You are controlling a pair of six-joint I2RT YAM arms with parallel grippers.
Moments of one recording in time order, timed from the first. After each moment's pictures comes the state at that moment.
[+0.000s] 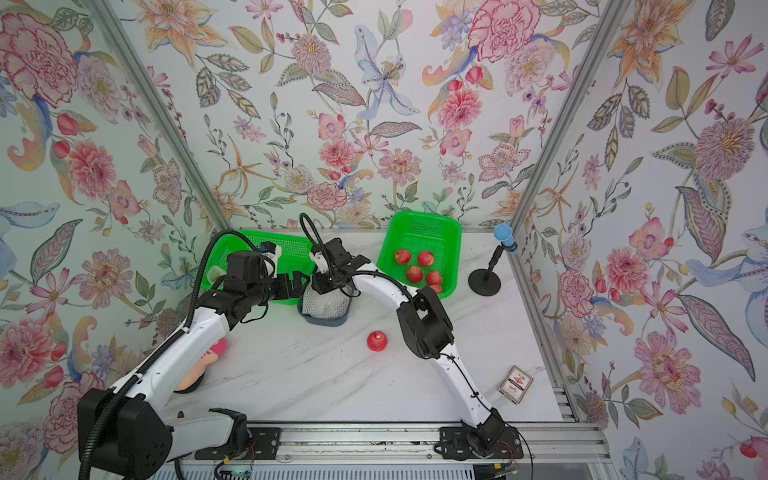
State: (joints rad) left arm -0.23 1.26 1.00 -0.42 0.18 -0.30; right arm 0.79 2.38 2.10 -0.55 -0.25 0.20
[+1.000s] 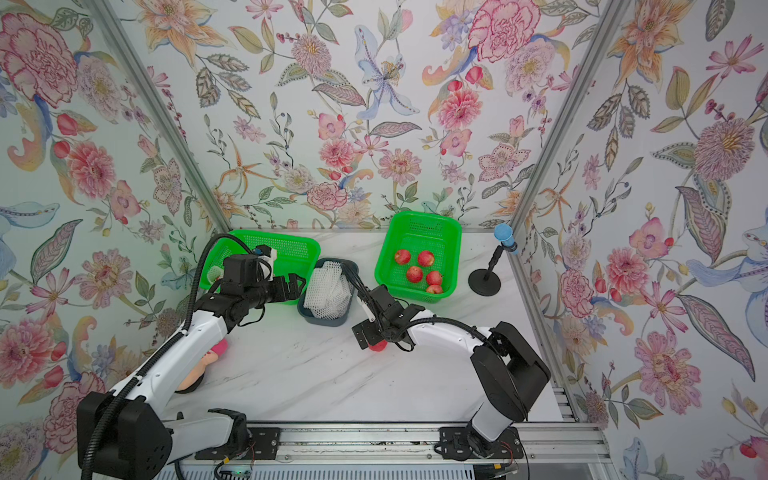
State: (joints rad) left arm -0.20 1.25 0.96 -0.40 0.18 -0.30; right arm 0.83 1.62 0.98 -0.34 -0.01 0.20
